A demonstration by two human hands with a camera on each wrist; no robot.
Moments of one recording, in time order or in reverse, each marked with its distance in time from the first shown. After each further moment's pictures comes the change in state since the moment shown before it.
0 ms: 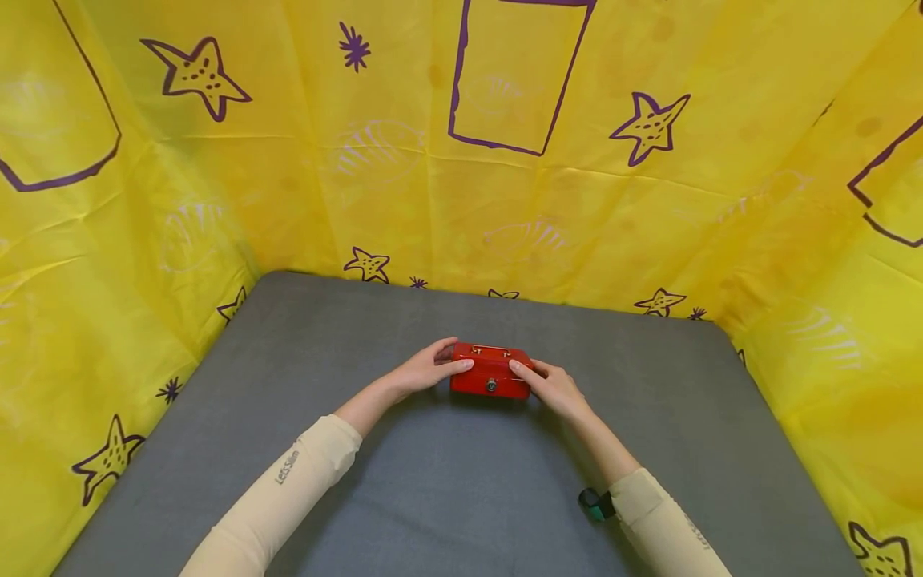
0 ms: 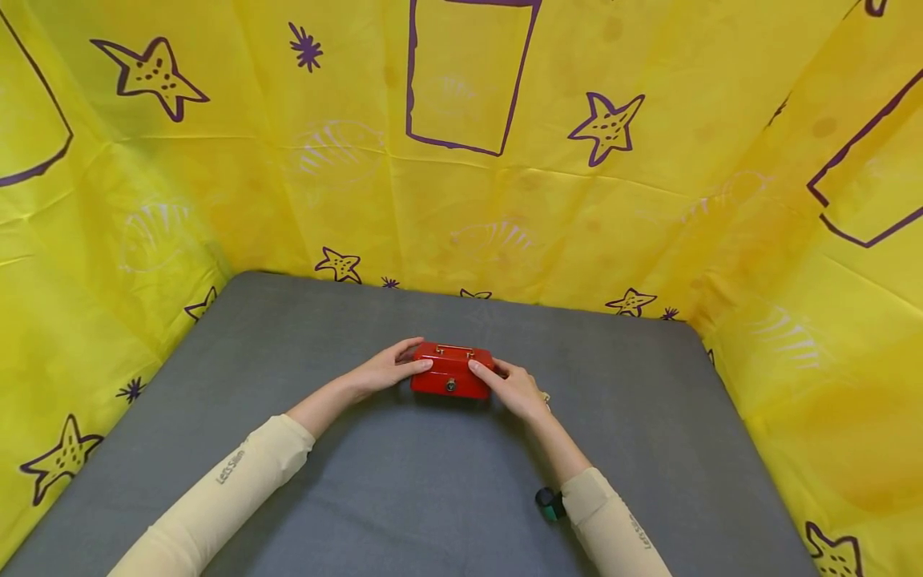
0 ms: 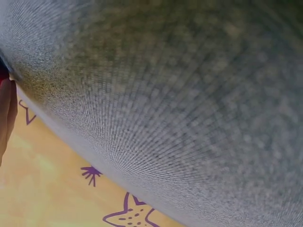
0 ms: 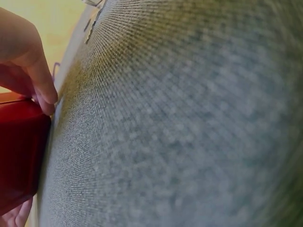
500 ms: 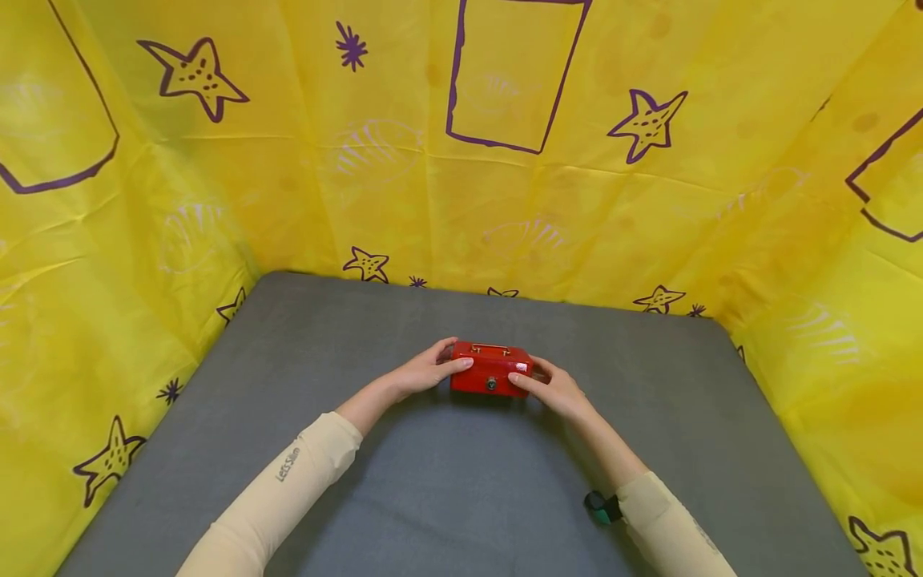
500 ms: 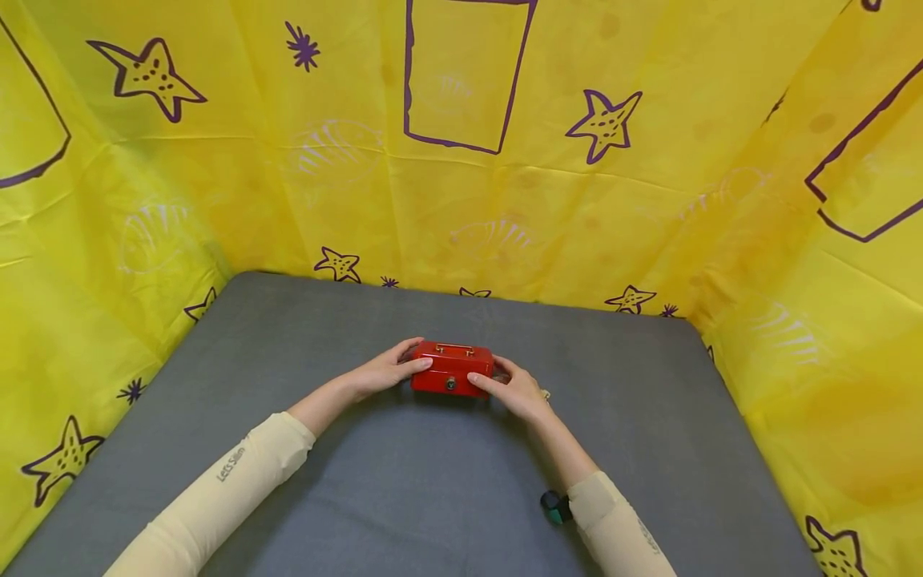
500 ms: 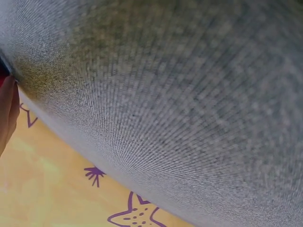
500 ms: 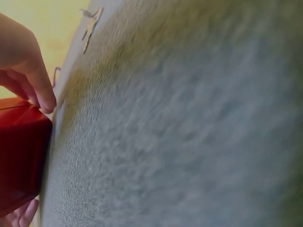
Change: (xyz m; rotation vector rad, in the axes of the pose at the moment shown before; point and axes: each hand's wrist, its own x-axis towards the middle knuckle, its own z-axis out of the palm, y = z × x) left_hand 0.000 0.001 0.000 0.041 -0.014 -0.030; right_hand -0.008 0.004 -0.001 0.095 -0.037 -0.028
